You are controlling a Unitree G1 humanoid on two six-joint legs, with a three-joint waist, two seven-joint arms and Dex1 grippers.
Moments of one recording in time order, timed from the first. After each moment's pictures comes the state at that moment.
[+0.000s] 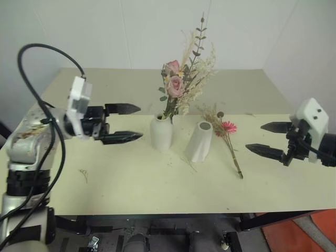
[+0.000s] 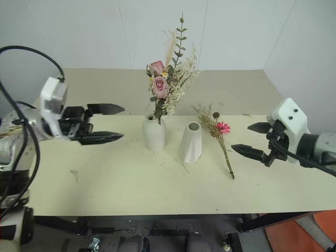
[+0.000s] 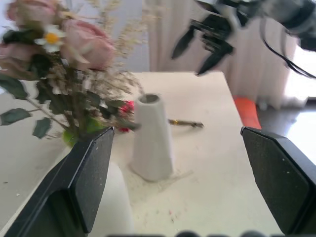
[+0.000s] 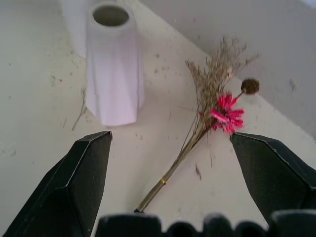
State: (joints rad) left arm -0.66 0.82 0.16 -0.06 -0.66 0.52 -1.45; right arm -0.27 -1.17 -0.33 -0.39 0.65 0.90 0.85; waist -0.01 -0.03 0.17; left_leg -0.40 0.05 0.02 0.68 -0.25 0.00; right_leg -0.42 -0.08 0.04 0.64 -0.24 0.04
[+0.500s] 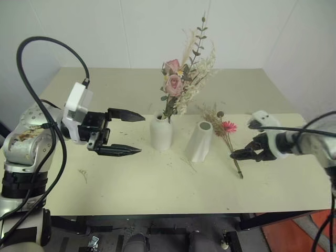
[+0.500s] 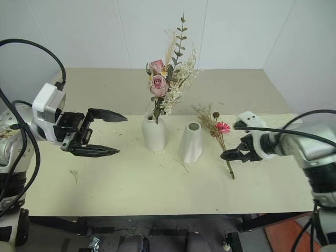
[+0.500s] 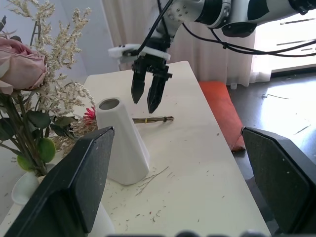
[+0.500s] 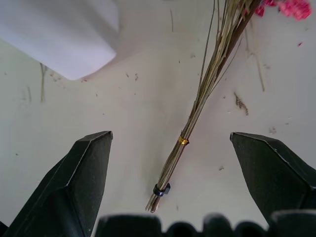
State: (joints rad) left arm -0.65 0.82 0.13 -0.11 -0.67 0.48 -1.50; right arm -0.82 -1.00 0.30 0.04 0.51 1.32 0.81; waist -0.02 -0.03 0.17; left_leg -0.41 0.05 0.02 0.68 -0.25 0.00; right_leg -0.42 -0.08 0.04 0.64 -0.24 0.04
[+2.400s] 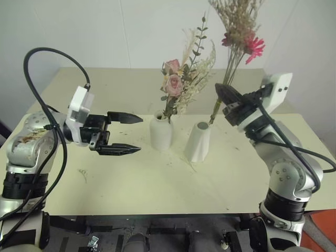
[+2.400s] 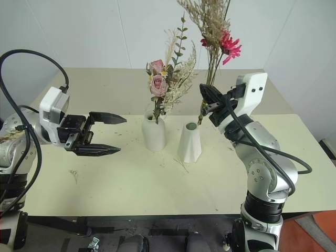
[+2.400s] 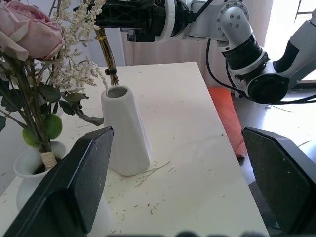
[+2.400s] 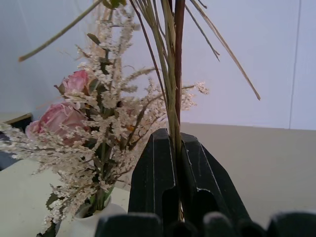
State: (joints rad) left arm -0.64 0.83 0.10 -0.05 -0.69 0.48 -1.47; right arm -0.60 -0.26 -0.28 -0.52 0.57 0.81 0.29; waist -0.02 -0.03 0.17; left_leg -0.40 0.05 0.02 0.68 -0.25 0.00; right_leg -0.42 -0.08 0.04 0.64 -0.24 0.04
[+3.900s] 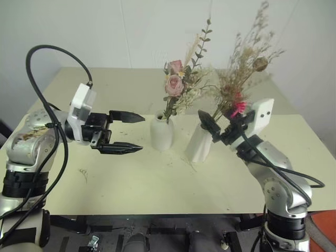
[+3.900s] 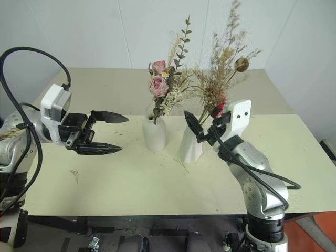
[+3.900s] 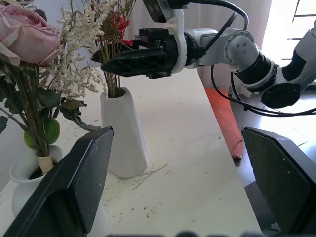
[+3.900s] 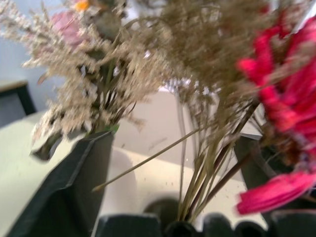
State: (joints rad) left arm -0.66 0.83 0.10 -0.06 -0.70 0.52 -1.46; right arm -0.34 -0.40 -0.15 -0.59 0.55 0.69 0.31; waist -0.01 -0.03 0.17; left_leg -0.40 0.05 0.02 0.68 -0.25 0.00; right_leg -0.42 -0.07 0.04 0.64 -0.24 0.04
